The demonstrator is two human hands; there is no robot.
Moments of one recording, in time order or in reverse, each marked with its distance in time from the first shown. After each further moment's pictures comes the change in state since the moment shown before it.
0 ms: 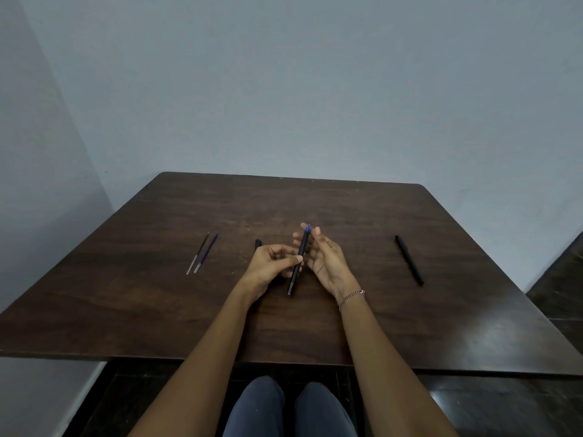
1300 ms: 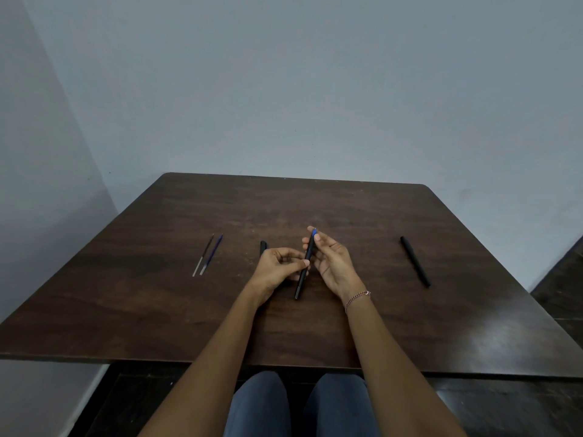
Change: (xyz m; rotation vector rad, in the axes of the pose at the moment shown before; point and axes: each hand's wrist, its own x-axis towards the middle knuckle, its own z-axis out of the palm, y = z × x) left_hand 0.002 -0.005 0.001 0.014 -0.003 -0.015; right_hand 0.005 0.004 -0.006 -0.034 0.031 -0.038
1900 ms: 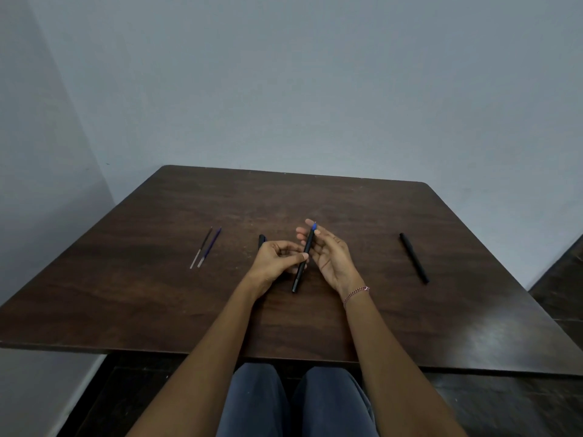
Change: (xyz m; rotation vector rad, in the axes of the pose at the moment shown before) left_hand -0.002 0.003 0.000 -0.002 -0.011 0.018; right_hand -0.003 -0.003 0.003 0.033 -0.039 0.004
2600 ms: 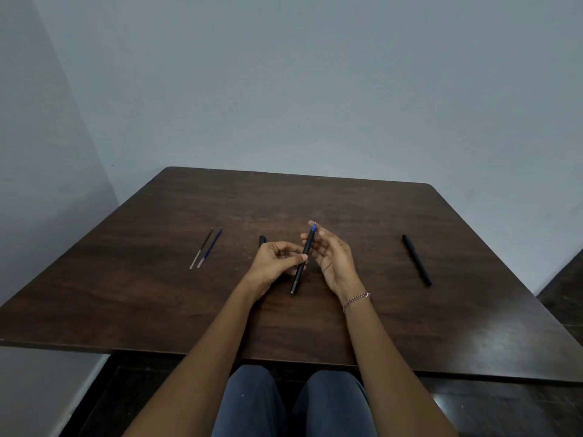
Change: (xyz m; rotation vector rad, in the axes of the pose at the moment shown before) left_hand 0.001 -0.003 -0.001 0.007 0.029 0.008; right_hand -0.001 0.004 -0.005 -0.070 0.056 -0.076
